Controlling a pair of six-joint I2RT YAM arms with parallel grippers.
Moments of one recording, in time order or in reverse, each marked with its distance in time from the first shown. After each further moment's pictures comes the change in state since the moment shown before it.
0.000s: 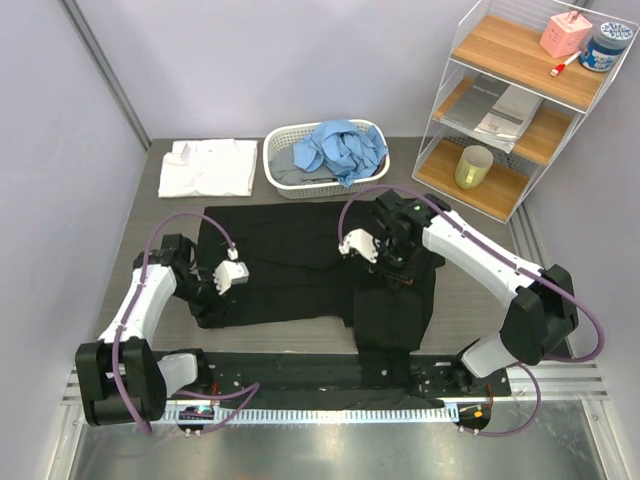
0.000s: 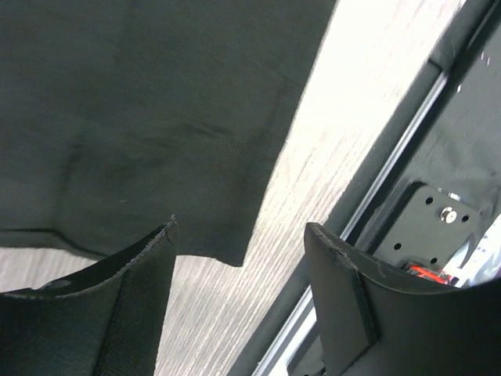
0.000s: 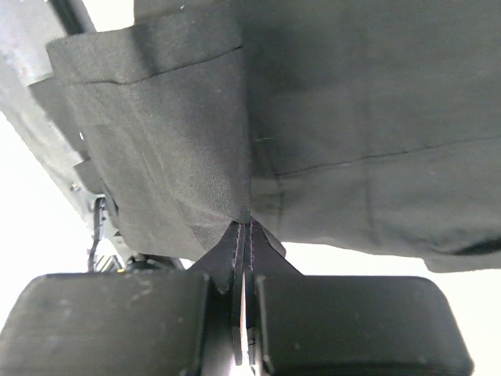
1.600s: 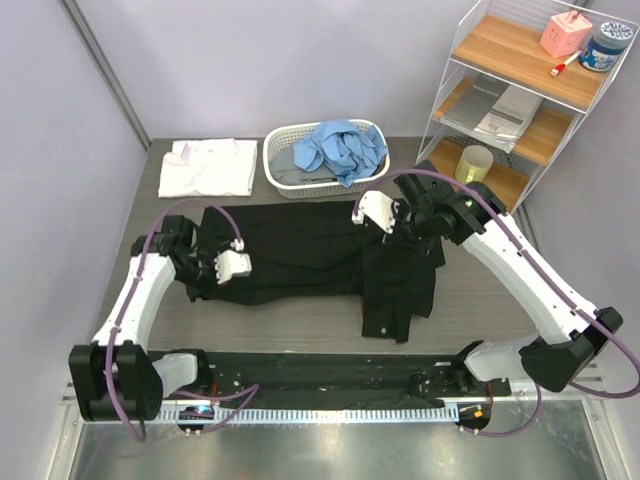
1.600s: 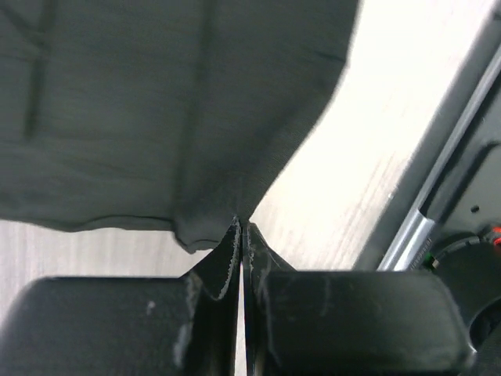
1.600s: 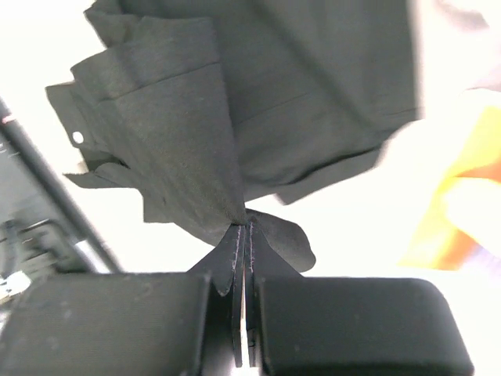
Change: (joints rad) left arm -0.072 -0.011 0.130 -0.046 -0.093 0.175; right arm -0.002 -0.174 0.254 -0.040 0.230 0.005
